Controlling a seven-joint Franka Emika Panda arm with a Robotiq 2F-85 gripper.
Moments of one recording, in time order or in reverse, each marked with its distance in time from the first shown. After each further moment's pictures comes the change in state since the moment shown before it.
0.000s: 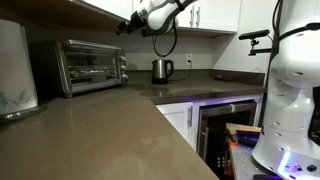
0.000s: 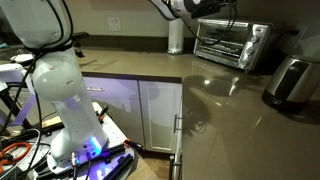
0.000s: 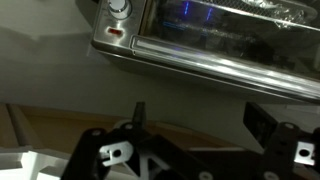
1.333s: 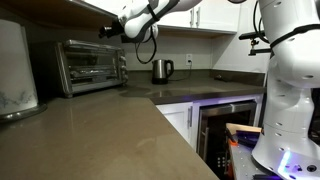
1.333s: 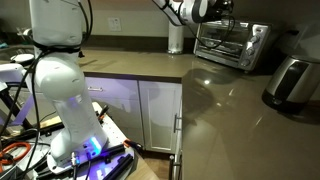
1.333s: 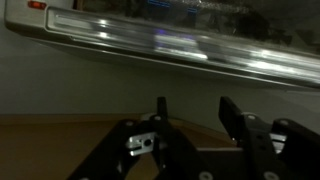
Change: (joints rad) arm 0.099 0.287 -0.021 0.288 0.123 0.073 -0.010
